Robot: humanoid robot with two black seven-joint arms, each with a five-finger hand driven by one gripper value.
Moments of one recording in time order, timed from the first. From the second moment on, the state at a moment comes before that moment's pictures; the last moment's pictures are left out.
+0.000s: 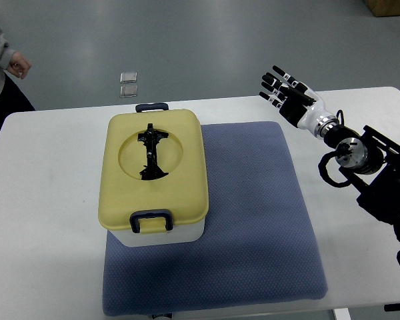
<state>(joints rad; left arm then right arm) 0.00 0.00 -0.02 -0.29 0.01 -0.01 0.06 0.75 -0.18 0.83 0.65 -0.05 0.23 0.12</state>
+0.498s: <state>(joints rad) 0.00 0.00 -0.02 -0.29 0.01 -0.01 0.06 0.81 -0.19 0.81 0.65 -0.08 0.27 0.11</state>
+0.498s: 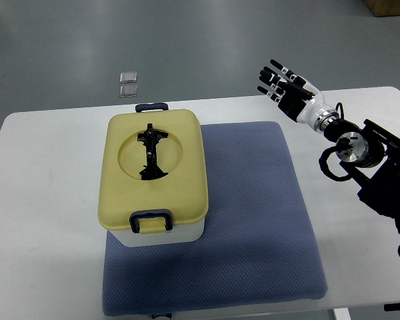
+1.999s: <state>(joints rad) 0.00 0.00 -0.02 -0.29 0.02 -0.02 0.06 1.33 -0.28 0.45 1.14 -1.30 0.61 0.13</state>
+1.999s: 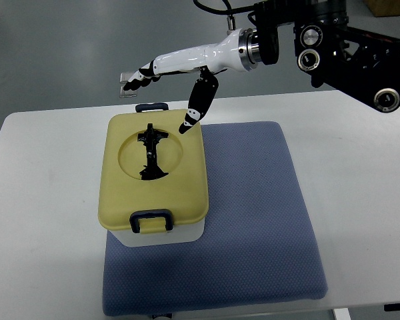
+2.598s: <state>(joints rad) 0.00 0.00 -0.02 -0.29 0.02 -0.02 0.06 1.23 -0.20 0.45 1.14 -1.45 0.56 0.22</state>
